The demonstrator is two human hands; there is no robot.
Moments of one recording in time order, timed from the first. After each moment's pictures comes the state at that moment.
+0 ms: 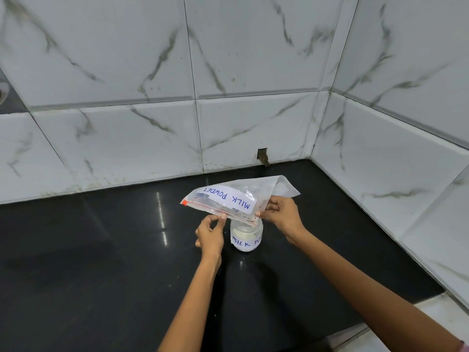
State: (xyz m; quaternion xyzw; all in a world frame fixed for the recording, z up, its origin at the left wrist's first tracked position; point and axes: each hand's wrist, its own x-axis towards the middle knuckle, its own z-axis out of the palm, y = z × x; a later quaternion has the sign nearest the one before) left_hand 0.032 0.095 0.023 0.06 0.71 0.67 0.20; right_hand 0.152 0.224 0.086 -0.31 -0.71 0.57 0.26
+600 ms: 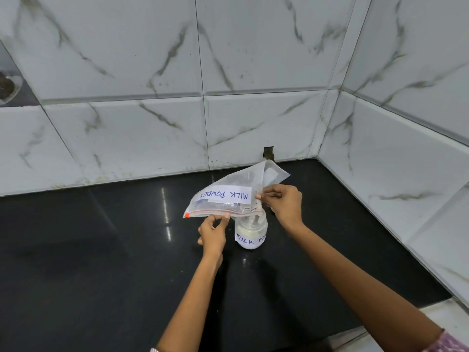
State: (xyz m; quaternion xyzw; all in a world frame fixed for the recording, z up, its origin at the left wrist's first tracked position) left_hand 0.033 0.087 0.025 0.05 0.71 0.67 0.21; right_hand 0.131 0.220 0.098 -0.32 -0.76 0.46 0.34
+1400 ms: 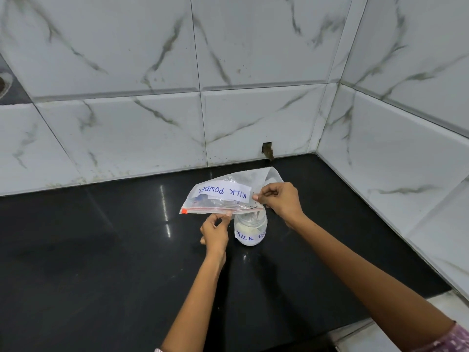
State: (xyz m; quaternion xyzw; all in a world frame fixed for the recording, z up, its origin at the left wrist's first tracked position) left_hand 0.040 0.090 0.026 0.04 0.70 0.68 0.23; right_hand 0.129 0.228 0.101 -0.33 -0.77 0.48 0.27
